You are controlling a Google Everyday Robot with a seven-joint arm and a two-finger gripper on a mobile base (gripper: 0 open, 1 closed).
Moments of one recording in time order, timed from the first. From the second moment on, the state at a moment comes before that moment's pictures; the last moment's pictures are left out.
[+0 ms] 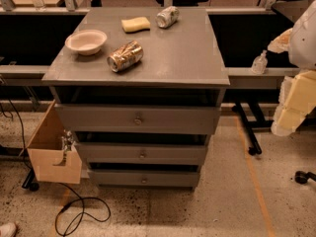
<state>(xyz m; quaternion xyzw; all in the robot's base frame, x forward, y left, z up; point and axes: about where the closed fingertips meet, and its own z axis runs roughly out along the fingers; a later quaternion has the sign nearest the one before) 0.438 -0.217 0.976 -0.60 0.78 -0.03 0.16</state>
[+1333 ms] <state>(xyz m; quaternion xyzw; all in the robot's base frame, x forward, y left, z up) 0.569 -0.085 0.972 -0.82 0.53 0.01 0.22</state>
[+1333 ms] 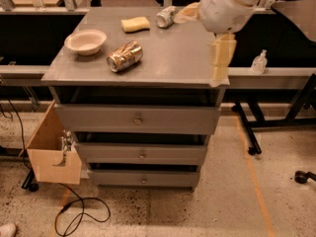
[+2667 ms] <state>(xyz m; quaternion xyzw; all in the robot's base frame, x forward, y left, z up) 0.632 -0.021 0.943 -0.90 0.40 -0.04 0.17</state>
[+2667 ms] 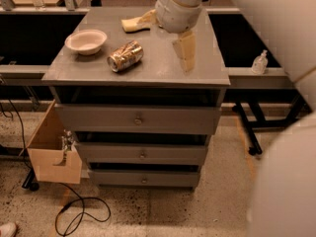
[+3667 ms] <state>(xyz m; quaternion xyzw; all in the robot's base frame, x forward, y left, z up) 0.725 0.025 0.943 -0.94 0.27 -0.20 0.11</state>
